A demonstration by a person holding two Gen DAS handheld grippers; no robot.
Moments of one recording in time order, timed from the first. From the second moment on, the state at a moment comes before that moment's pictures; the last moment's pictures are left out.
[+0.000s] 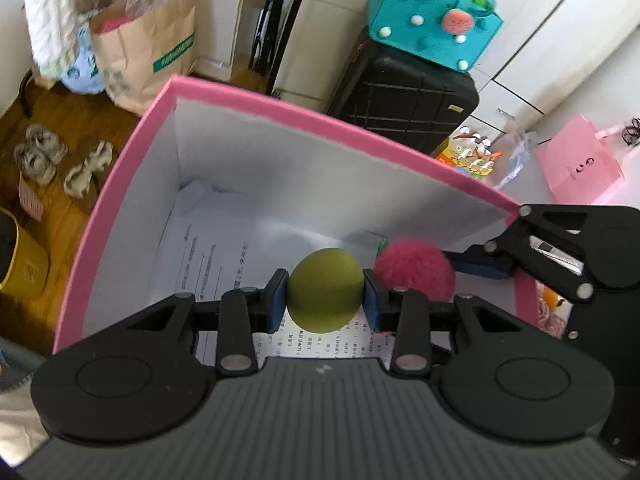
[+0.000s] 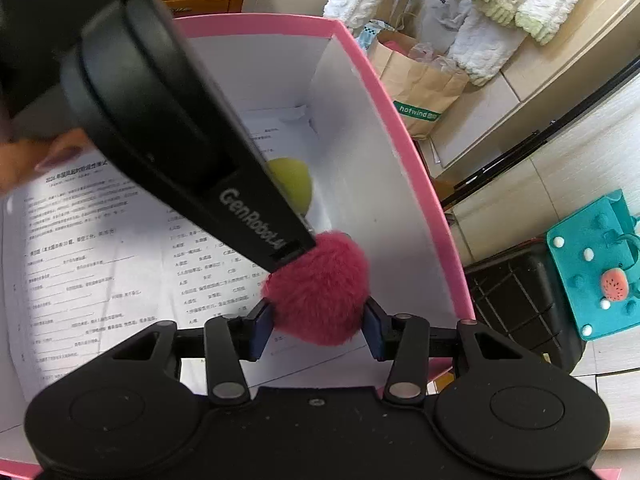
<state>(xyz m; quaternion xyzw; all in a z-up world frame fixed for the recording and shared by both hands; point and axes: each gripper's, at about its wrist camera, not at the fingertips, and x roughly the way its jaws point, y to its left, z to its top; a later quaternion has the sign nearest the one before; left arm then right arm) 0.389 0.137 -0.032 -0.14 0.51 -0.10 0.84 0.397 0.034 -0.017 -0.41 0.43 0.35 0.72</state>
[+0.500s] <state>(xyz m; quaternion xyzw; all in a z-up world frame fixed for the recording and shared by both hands) 0.402 0.133 -0.053 -0.15 0.53 -0.09 0.83 0.372 0.021 -0.006 -0.40 0.38 0.34 0.76</state>
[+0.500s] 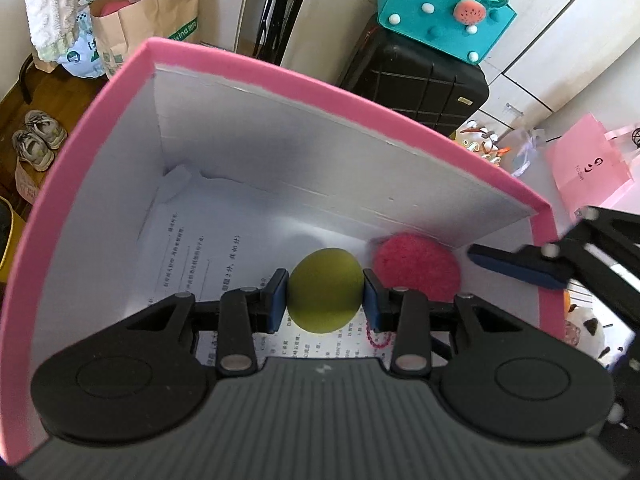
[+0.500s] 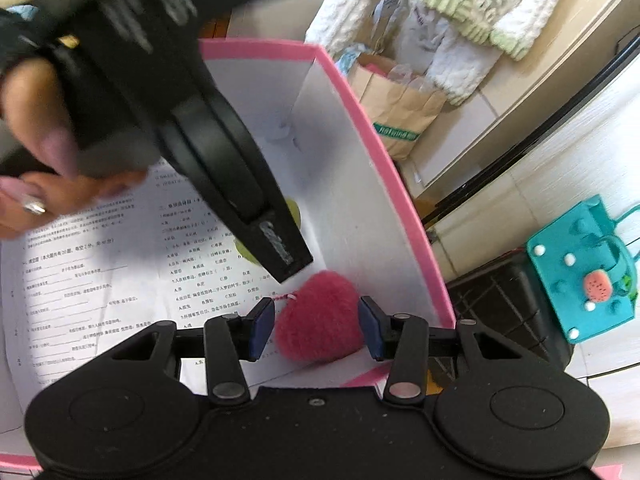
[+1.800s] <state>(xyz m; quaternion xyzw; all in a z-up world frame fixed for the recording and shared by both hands) 0.241 0.122 0.074 0.09 0.46 -0.12 0.87 0.238 -0.066 0.101 -0.20 0.30 0.41 0.84</state>
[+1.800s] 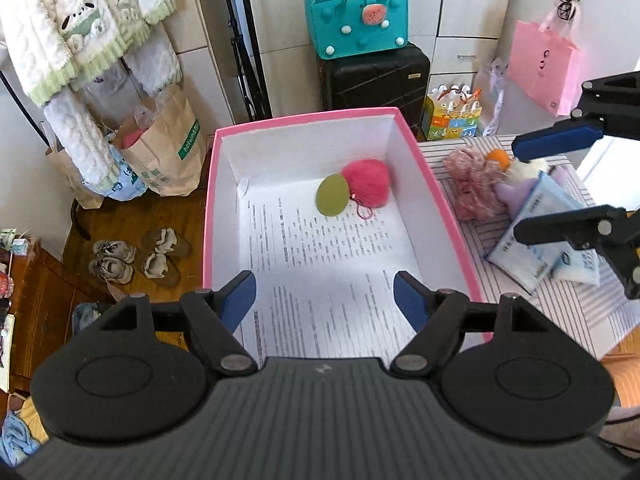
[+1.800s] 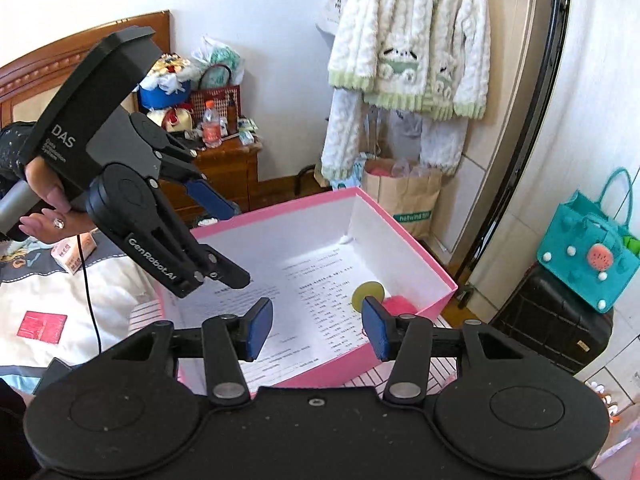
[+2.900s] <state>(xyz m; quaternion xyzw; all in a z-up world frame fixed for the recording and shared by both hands) 0.084 0.073 0.103 0.13 0.39 -0.18 0.89 0.089 -0.141 0.104 -0.20 0.24 0.36 0.88</state>
